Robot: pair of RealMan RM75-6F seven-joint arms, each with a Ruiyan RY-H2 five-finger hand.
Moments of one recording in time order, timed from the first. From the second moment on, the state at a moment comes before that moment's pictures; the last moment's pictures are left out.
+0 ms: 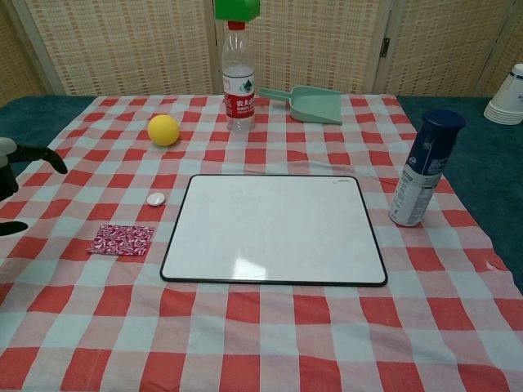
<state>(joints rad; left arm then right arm) -0.42 -1.31 -0.10 -1.73 1.21 1.17 0.61 0.17 -1.09 0.04 -1.59 -1.52 1.36 0.03</state>
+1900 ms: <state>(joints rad) -0.58 -1.65 -0.12 -1.63 0.92 1.23 0.76 0.17 -1.07 0.04 -1.58 -1.50 1.36 0.09</state>
